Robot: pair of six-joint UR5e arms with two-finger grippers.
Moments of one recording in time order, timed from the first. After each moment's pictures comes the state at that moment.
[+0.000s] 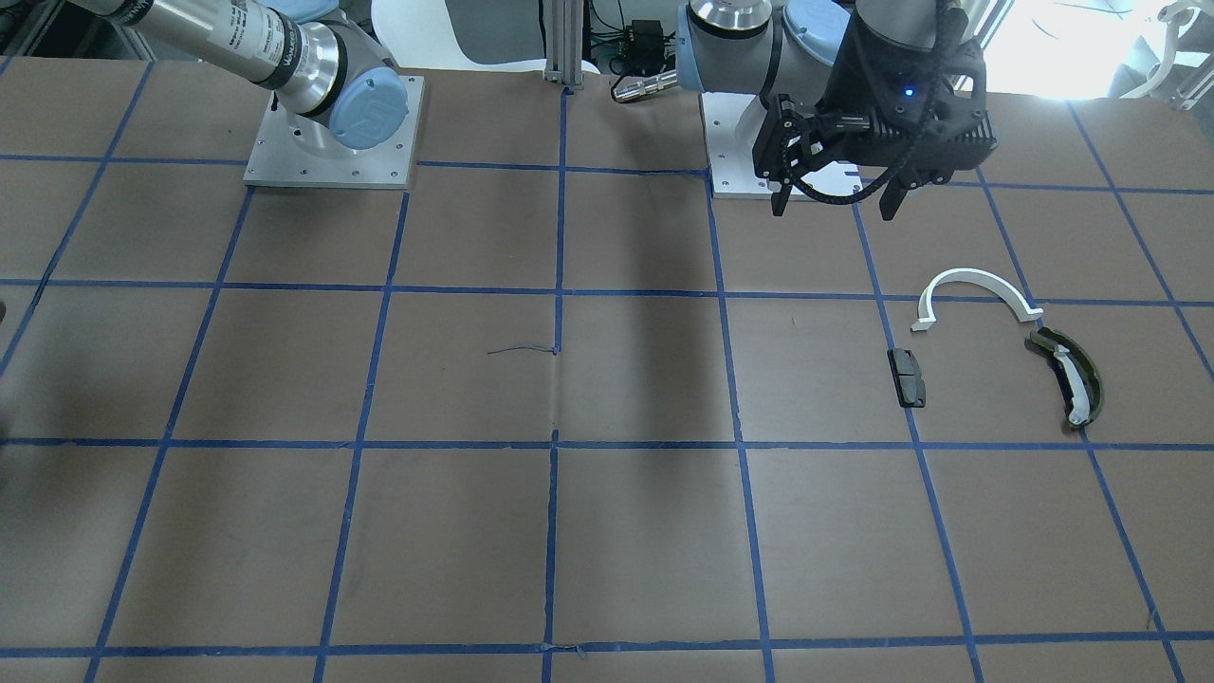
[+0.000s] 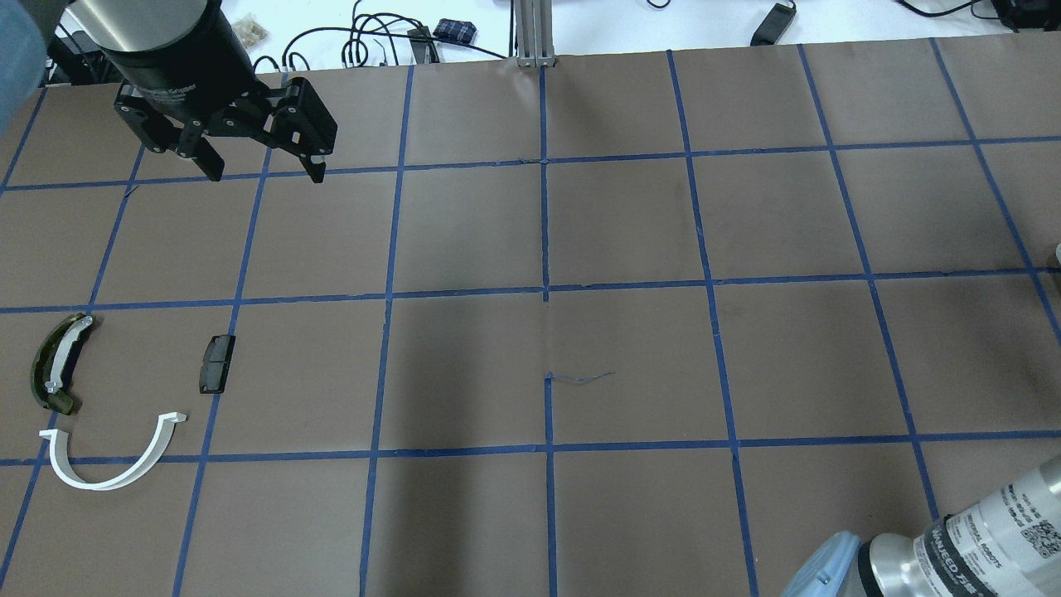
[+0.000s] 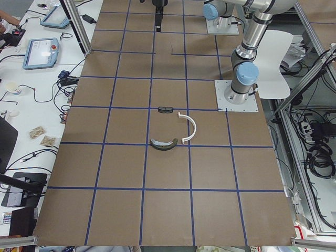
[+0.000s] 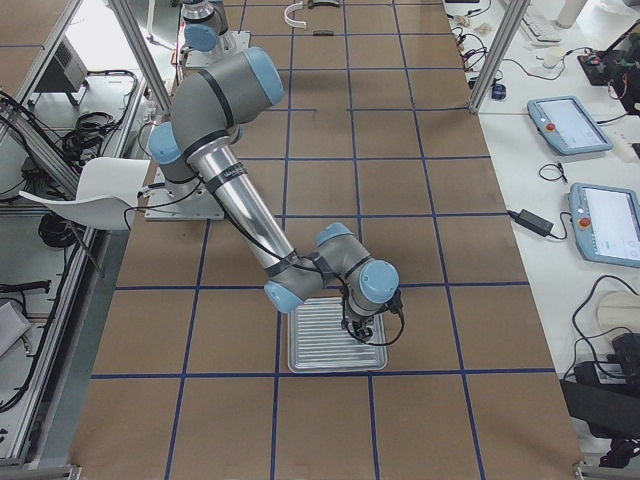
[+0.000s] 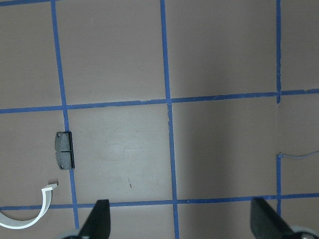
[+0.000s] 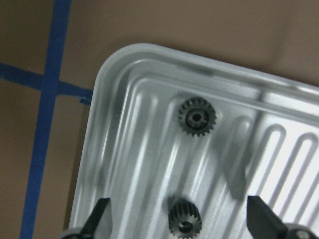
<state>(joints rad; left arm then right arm) -1.61 -1.57 -1.44 -1.67 1.61 0.01 0.67 -0.90 1.45 -2.03 -1.63 -1.20</state>
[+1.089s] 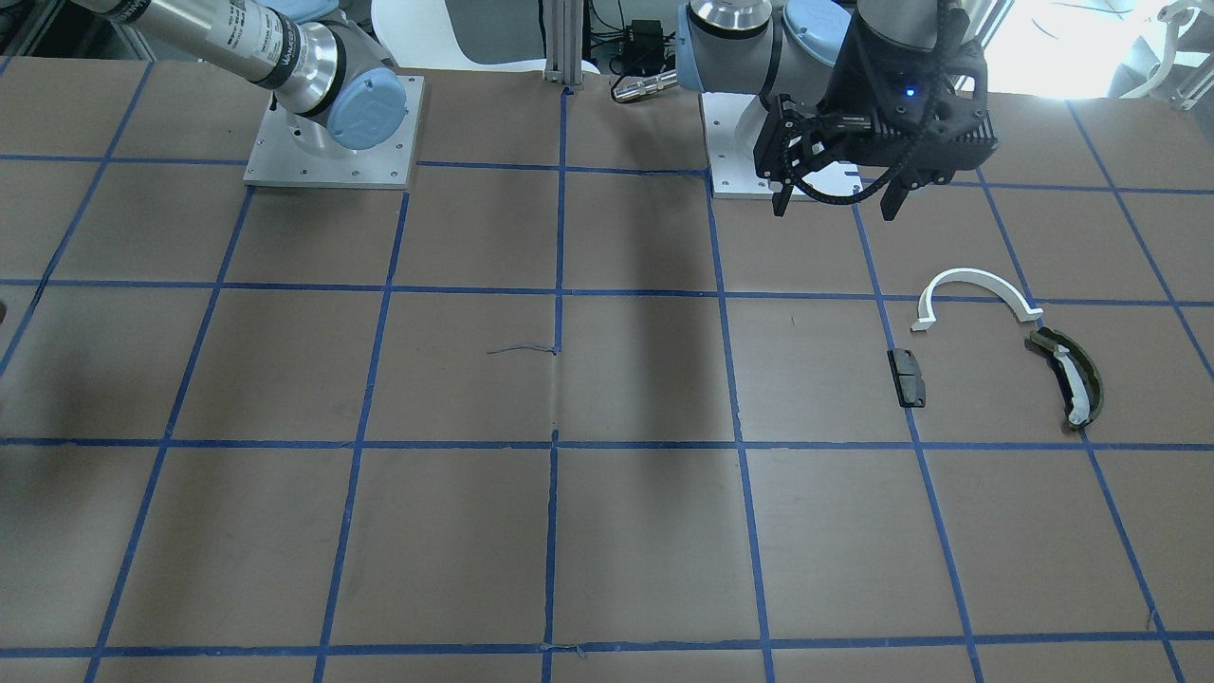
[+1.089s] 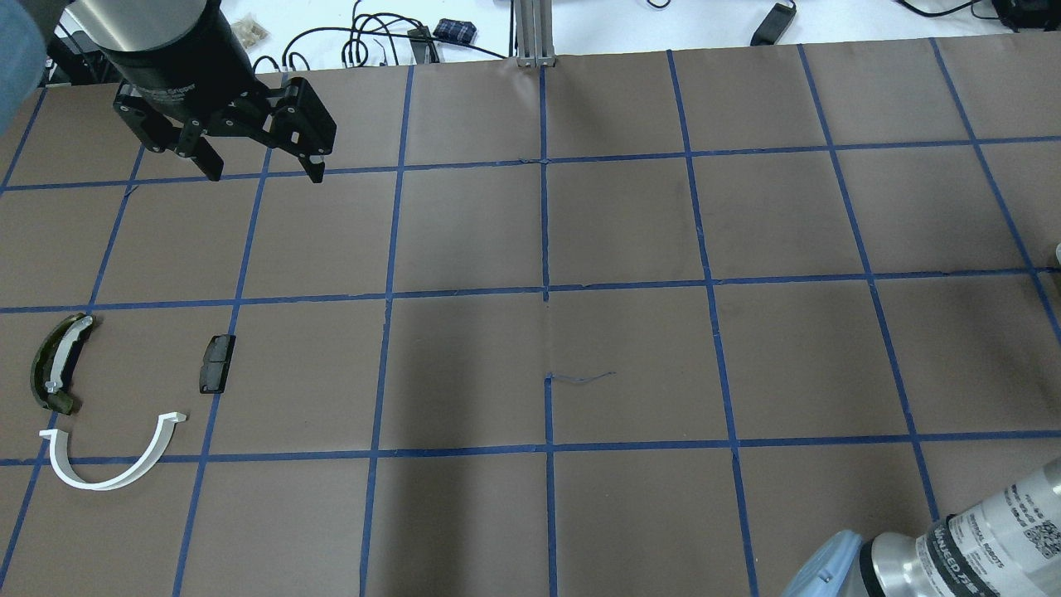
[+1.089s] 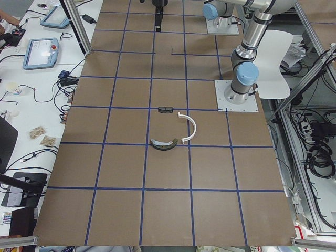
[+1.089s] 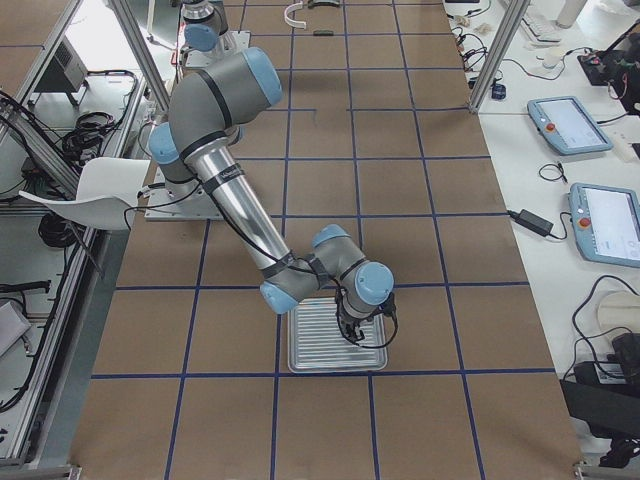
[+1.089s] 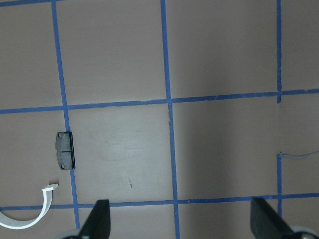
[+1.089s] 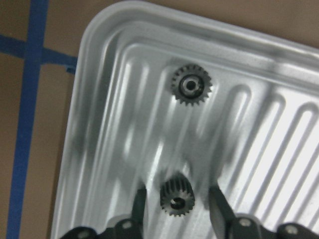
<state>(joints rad) -1.61 -1.57 -1.44 -1.67 1.61 0.01 0.66 -0.90 1.47 -2.04 -1.67 -1.21</state>
